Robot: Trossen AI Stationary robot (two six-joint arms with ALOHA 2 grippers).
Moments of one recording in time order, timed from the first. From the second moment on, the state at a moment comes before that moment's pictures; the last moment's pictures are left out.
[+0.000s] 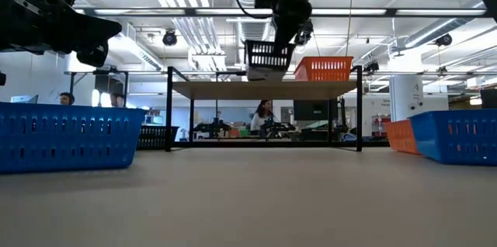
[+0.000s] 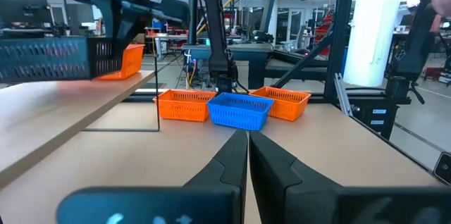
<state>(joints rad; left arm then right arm) -0.01 0.08 0.00 0.10 0.02 -0.02 -0.33 1.90 1.95 -1.18 0.07 -0.41</state>
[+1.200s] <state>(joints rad) -0.01 0.08 0.00 0.10 0.02 -0.02 -0.30 1.77 1.86 -0.94 -0.03 -0.36</state>
